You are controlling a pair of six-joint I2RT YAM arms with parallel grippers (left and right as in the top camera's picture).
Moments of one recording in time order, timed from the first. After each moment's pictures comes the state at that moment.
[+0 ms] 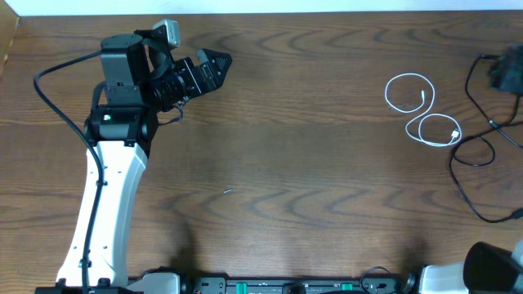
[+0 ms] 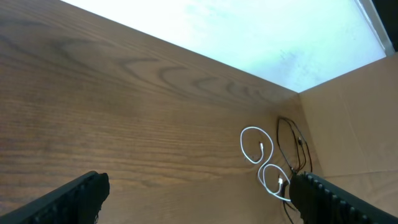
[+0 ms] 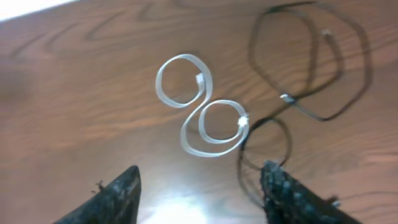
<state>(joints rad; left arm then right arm) -0.01 1.40 1.28 -0.45 0.59 -0.48 -0.29 1.61 2.07 -1.43 -0.11 -0.01</state>
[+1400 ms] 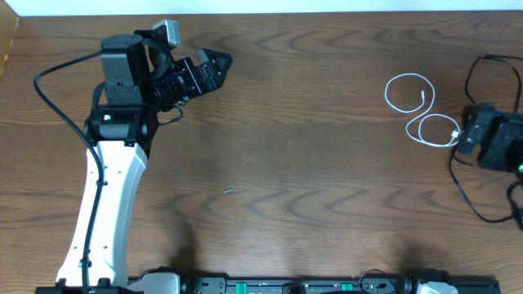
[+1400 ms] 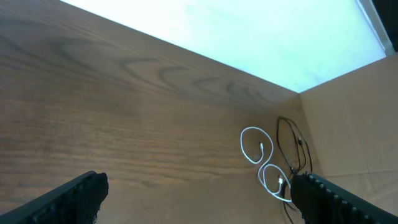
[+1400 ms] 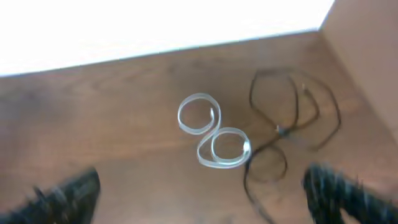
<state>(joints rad) -0.01 1.40 1.28 -0.45 0.59 -0.48 -0.05 1.02 1.68 -1.23 0.08 0.10</state>
